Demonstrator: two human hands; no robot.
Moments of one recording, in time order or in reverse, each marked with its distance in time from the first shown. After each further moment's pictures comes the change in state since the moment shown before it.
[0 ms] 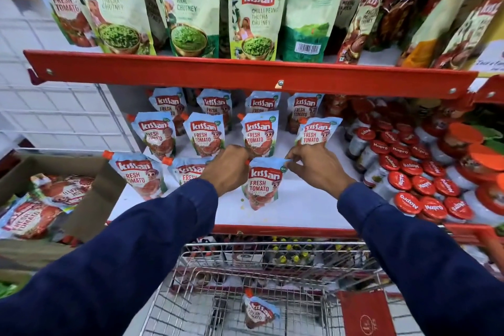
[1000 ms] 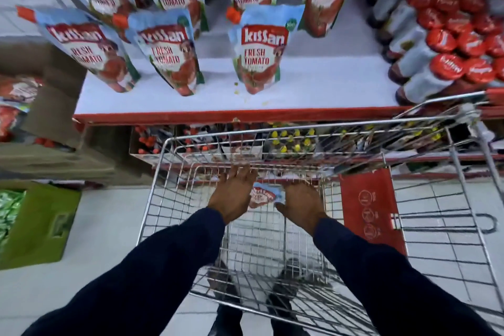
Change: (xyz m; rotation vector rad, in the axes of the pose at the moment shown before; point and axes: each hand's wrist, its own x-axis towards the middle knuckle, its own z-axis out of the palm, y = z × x) left_hand -0.169 -0.059 0.276 0.178 -0.521 0.009; right_hand -0.224 0.005 0.254 -0.076 -0.523 0.253
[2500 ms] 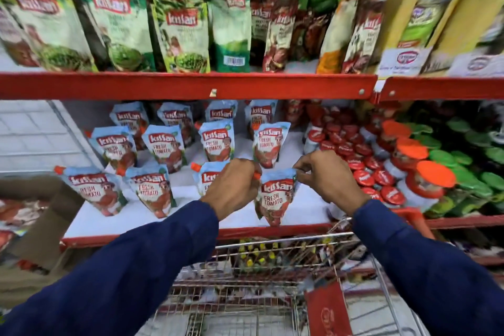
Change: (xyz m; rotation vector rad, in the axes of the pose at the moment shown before) left_hand 0.021 0.119 -0.306 -0.168 0.678 0.189; right_hand -0.023 0.089 -0.345 0.074 0.691 -0.163
